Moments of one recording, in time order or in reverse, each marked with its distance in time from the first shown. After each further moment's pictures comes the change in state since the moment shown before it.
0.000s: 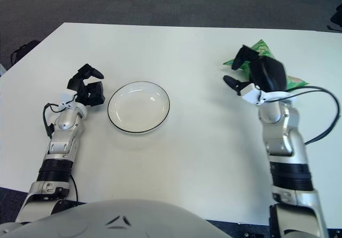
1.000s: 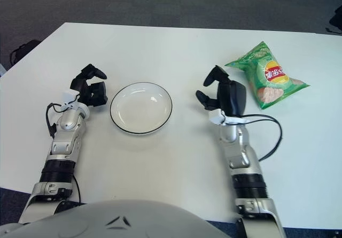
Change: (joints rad) left arm 0.001 -0.020 0.004 -0.019 0.007 0.007 -0.024; right arm 0.154 0.325 0.072 -0.029 0.059 -0.108 -0.190
